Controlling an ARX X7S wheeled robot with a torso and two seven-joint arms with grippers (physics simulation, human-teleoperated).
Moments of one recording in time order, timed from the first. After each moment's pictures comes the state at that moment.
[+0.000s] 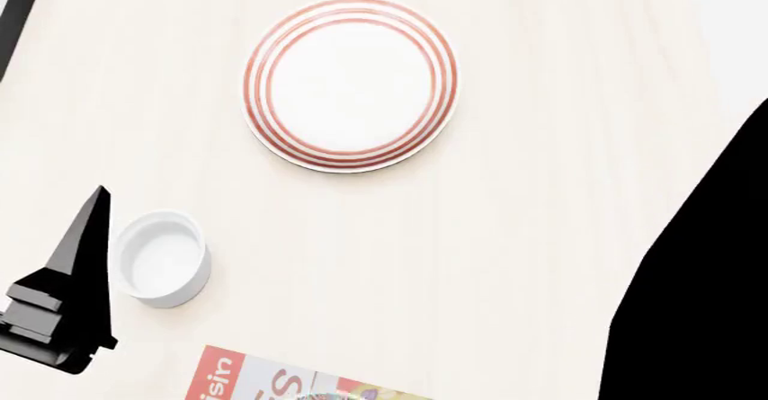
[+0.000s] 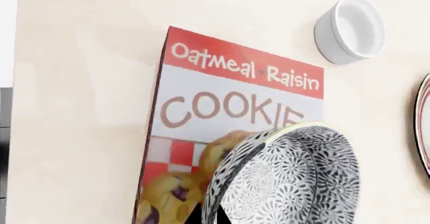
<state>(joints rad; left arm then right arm) -0.26 -0.55 0.08 0.64 -0.71 -0.40 -0.18 2.24 0.12 -2.87 -0.93 1.36 -0.10 0.94</state>
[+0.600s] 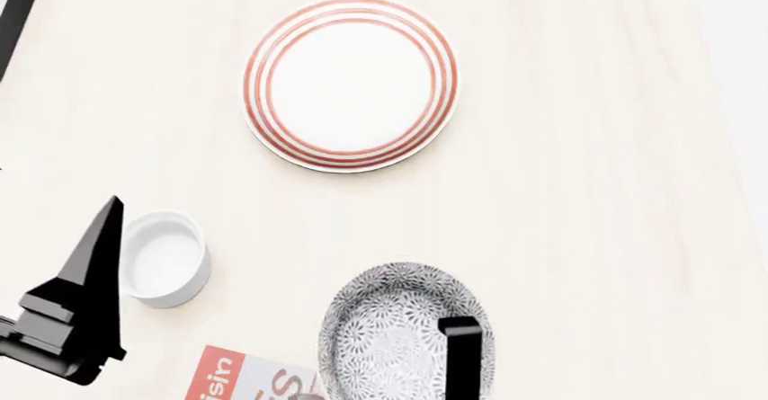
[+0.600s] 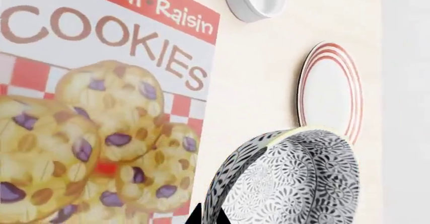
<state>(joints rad) -0.26 -0.56 0.10 0.65 -0.71 -0.40 -0.17 2.34 0.43 -2.51 -0.93 1.46 0.51 0.89</state>
